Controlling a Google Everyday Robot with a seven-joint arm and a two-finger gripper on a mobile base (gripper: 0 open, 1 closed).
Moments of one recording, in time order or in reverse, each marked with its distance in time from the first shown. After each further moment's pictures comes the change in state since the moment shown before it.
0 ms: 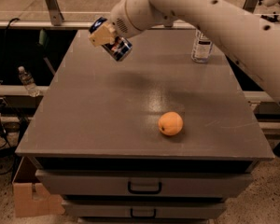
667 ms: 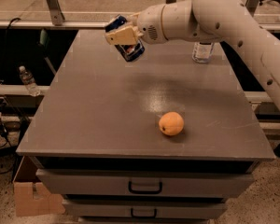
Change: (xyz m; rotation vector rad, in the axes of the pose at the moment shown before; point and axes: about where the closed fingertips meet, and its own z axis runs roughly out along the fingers) arm 0.017 -0.016 -0.045 -0.119 -0.275 -0.001
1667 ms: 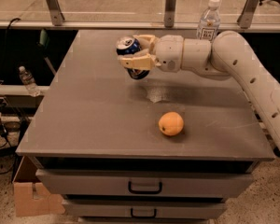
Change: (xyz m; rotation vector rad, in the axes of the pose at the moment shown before) arm 0.046 0.027 -0.031 -0.166 -0.304 -0.155
